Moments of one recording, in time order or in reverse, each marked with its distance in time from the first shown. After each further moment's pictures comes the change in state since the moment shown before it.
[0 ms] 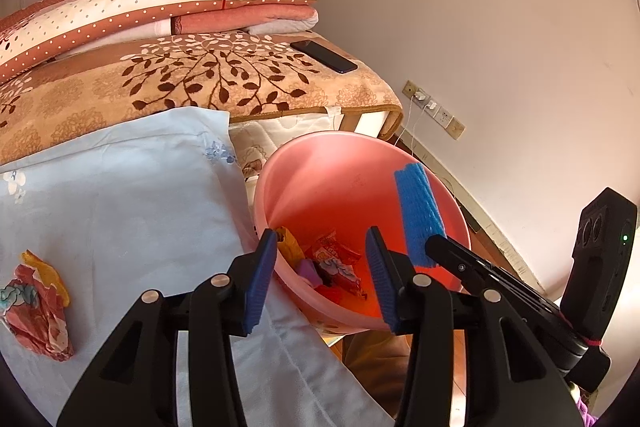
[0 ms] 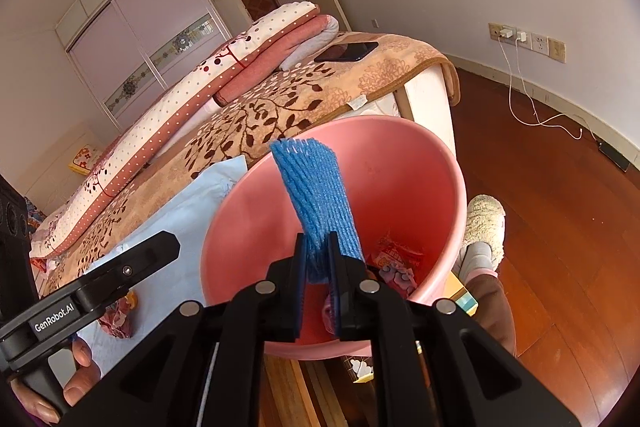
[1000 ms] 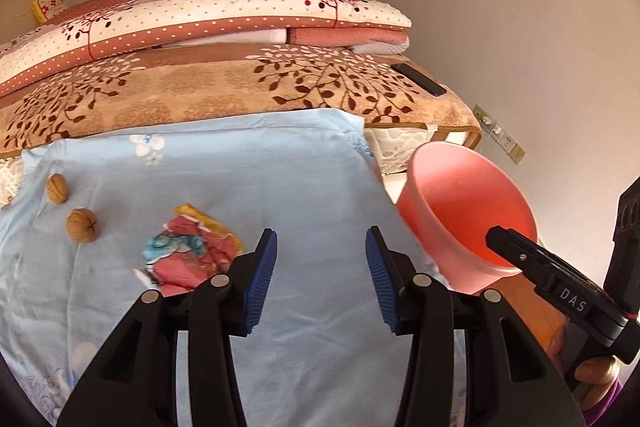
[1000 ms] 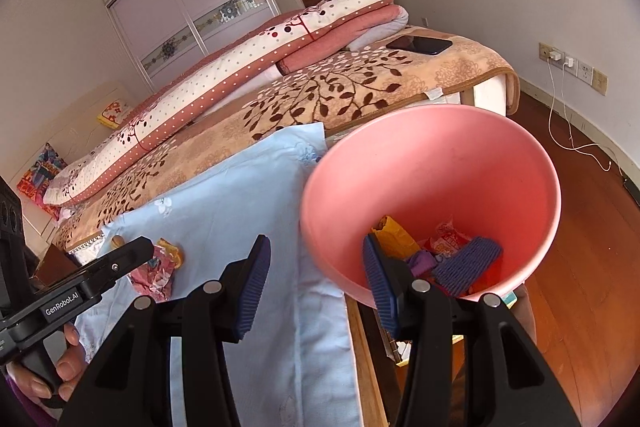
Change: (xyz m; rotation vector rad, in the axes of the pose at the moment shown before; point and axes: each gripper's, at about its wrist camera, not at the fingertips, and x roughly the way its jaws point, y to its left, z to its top) left arm -0.093 0.095 -0.036 -0.103 -0.064 0.246; right arm -0.003 0.086 -0.029 -0.182 0.063 0.092
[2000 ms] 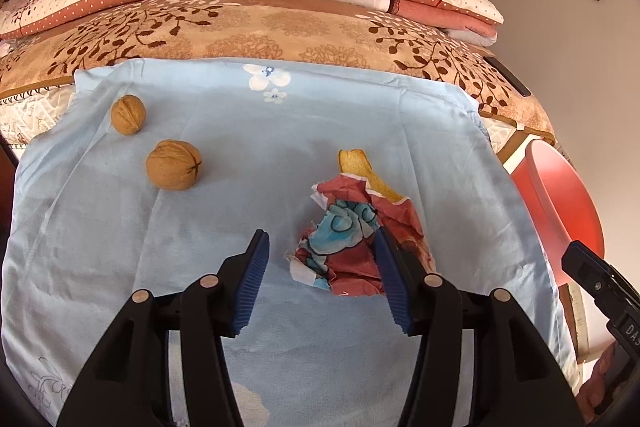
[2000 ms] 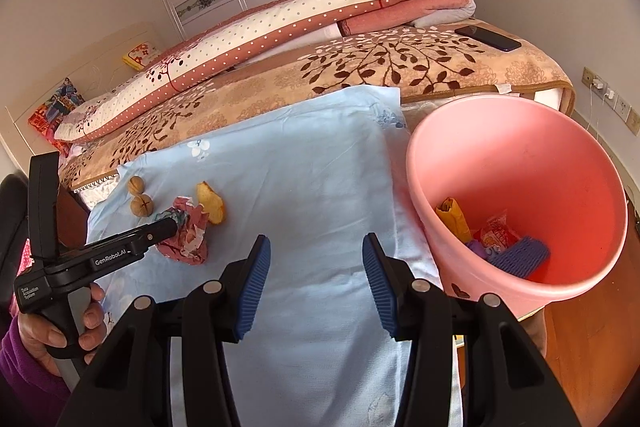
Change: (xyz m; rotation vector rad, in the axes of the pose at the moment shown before) left arm 0.021 0.103 -0.027 -0.164 0.108 0.117; right arm 0.033 0.071 -0.020 -0.172 0.116 0.041
